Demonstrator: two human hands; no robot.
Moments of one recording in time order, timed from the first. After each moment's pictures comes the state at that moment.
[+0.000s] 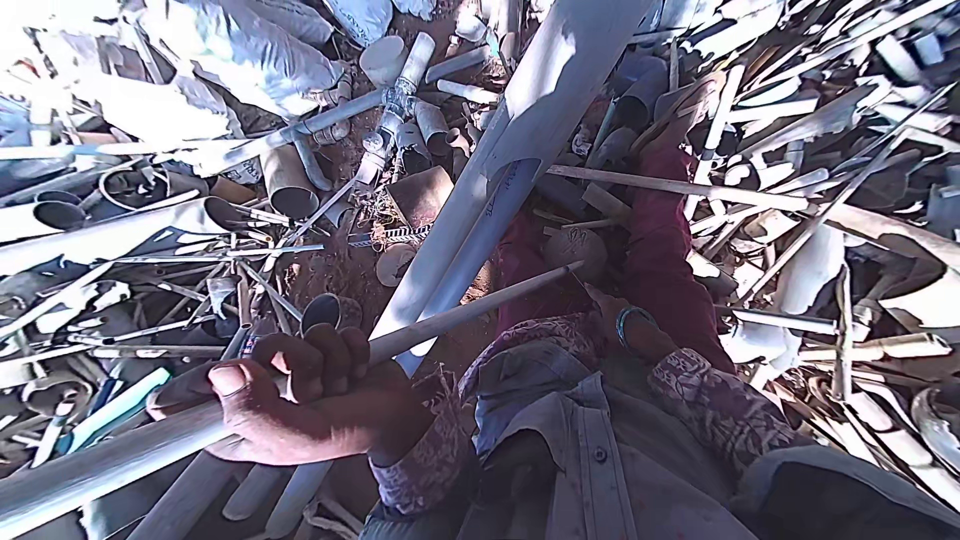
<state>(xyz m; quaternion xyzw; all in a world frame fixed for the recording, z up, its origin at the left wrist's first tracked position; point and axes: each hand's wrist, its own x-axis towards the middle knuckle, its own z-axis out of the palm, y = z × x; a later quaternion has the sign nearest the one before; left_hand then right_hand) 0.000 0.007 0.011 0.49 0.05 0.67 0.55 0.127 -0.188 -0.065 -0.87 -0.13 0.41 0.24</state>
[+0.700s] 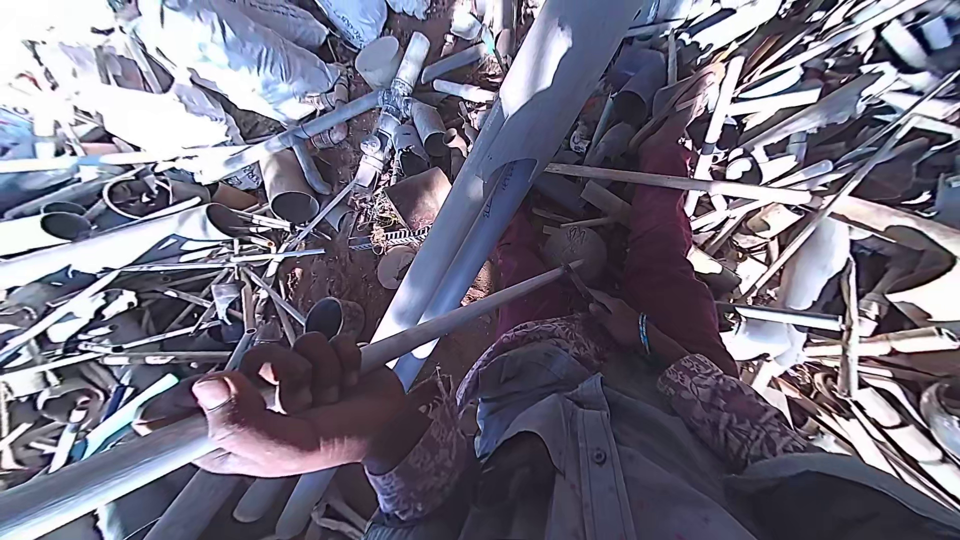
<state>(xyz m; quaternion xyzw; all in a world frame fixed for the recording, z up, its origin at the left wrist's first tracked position) 0.003 0.011 0.013 0.50 0.04 0.67 0.54 0.134 -0.211 -0.178 -0.73 -0.13 0.49 0.45</state>
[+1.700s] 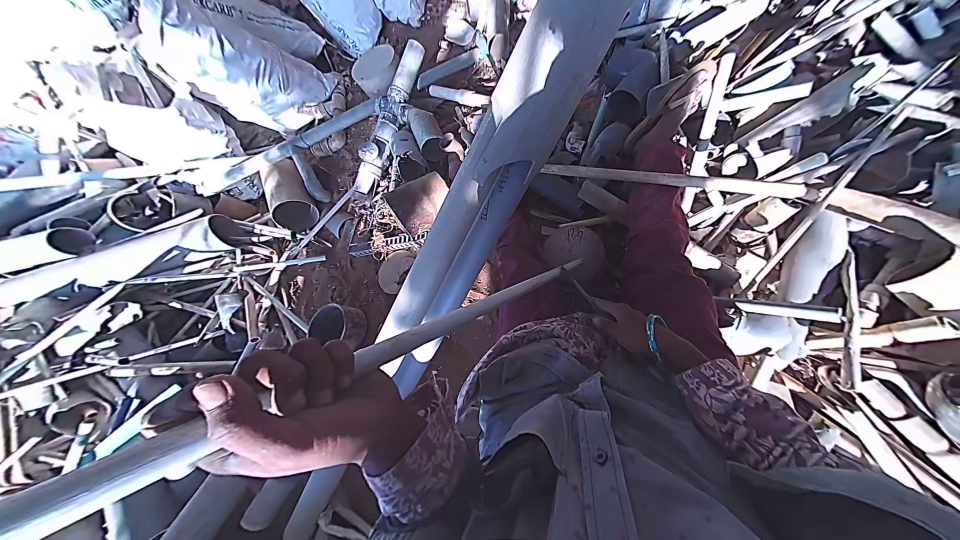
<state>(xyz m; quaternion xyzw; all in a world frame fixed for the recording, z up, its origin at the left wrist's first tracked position) 0.000 0.018 0.010 0.51 0.03 0.67 0.54 0.132 -0.218 -0.141 -0.75 -0.13 0.55 0.34</state>
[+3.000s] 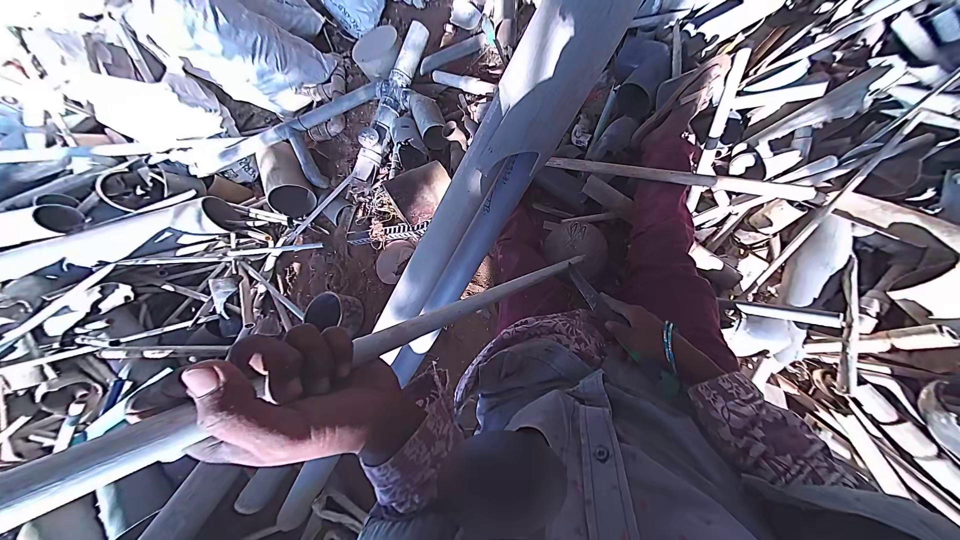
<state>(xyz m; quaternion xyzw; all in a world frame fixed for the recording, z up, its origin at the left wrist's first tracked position) 0.005 0.016 0.013 0.51 0.05 0.68 0.53 0.127 -0.230 -0.147 -0.76 -0.12 0.52 0.36</state>
